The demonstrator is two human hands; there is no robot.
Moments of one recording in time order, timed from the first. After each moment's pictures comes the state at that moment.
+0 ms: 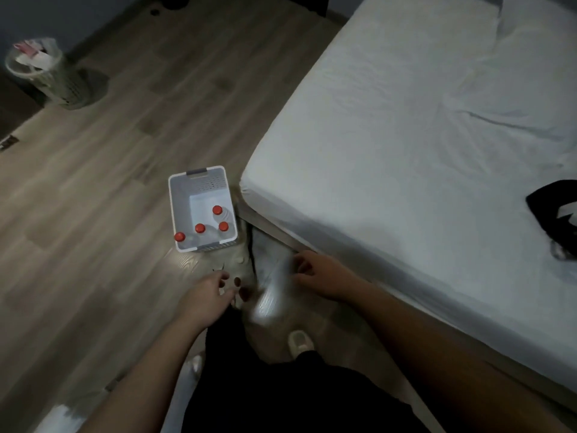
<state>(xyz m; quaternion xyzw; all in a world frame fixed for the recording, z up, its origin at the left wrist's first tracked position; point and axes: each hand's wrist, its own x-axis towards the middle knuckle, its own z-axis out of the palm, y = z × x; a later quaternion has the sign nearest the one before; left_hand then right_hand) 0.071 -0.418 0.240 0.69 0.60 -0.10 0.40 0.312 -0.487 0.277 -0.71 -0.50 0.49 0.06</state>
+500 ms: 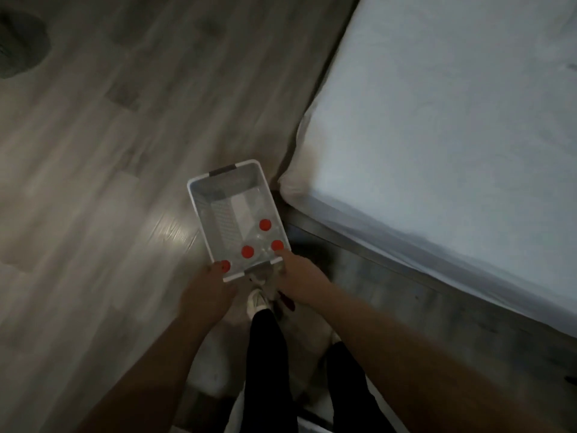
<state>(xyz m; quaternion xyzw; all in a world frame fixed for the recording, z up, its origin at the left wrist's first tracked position) -0.031 -0.178 0.102 0.70 0.56 -0.19 0.39 0.143 -0.247 0.137 -0.76 -0.38 0.53 0.05</state>
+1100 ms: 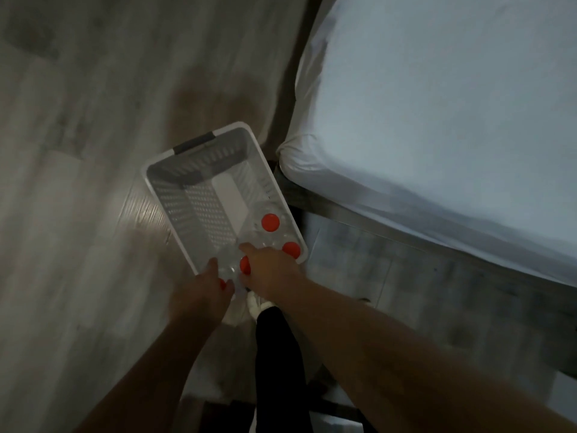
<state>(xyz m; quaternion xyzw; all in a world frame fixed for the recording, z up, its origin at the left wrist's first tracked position) -0.036 -0.136 -0.074 0.77 0.50 -0.26 0.31 0.103 -0.178 -0.052 -0.75 -0.44 0.49 -0.01</state>
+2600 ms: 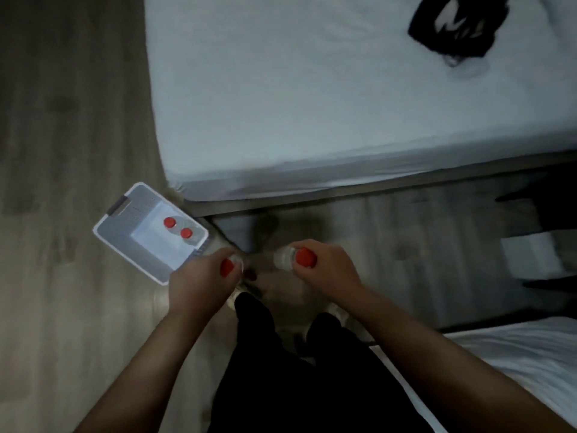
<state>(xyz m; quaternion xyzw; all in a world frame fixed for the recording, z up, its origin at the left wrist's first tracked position) 0.051 -0.355 0.260 0.94 0.26 -0.11 0.18 0.162 -0.548 0.258 -0.89 -0.17 0.32 0.28</state>
